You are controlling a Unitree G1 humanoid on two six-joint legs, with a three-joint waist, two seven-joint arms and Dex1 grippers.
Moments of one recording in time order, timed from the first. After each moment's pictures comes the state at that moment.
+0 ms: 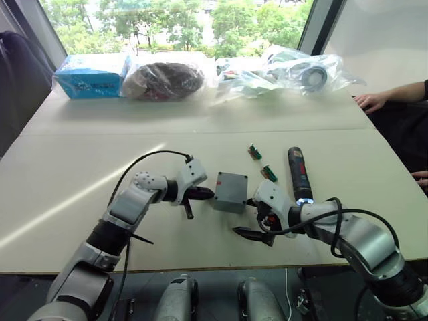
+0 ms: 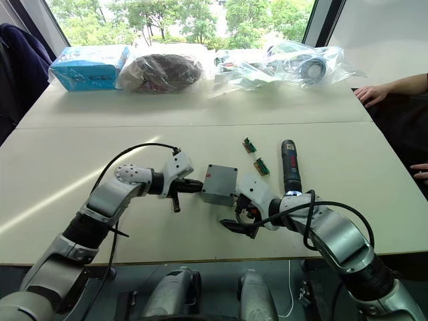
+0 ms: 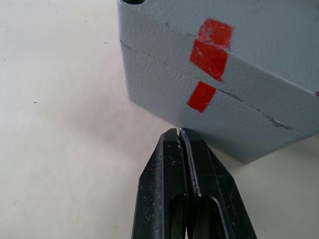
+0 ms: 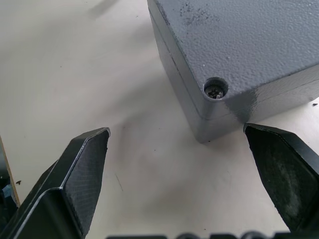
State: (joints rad) left arm -0.56 0.47 -0.33 0.05 -0.15 0.57 -1.01; right arm -0.28 -0.71 0.26 -0.57 0.42 0.99 0.67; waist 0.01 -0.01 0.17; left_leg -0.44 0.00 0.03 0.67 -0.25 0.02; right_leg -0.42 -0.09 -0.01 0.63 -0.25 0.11
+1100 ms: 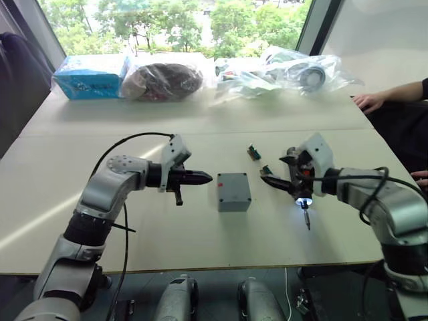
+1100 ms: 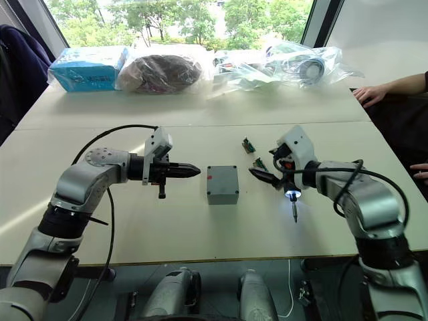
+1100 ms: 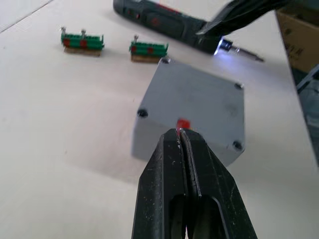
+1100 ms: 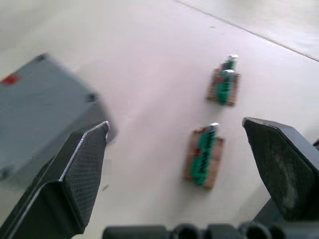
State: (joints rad) left arm -0.63 0.54 -0.16 -0.06 -0.39 0.72 -1.10; right arm -0.46 -0.66 0.00 -0.14 0.38 0.84 0.63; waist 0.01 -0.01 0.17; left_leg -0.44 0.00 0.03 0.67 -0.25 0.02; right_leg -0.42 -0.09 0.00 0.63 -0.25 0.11
